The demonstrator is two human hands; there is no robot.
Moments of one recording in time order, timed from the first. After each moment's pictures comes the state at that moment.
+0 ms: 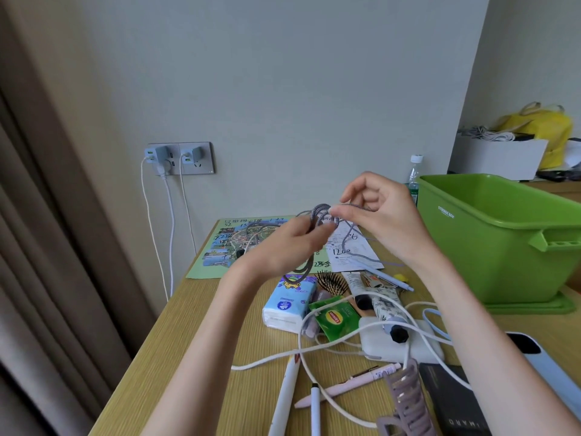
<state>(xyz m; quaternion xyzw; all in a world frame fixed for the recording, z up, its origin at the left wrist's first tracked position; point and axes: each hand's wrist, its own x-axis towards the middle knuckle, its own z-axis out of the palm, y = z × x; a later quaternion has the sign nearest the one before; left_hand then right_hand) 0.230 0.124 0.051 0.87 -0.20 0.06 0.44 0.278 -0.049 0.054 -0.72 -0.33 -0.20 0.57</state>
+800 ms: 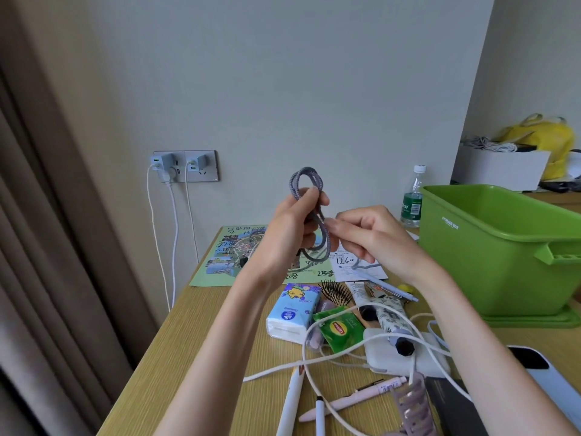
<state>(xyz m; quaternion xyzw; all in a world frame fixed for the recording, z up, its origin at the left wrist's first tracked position) 0.230 0.119 0.067 0.67 -0.15 0.13 0.72 0.261 -0.039 0.058 -0.76 -0.36 -0.04 0.54</state>
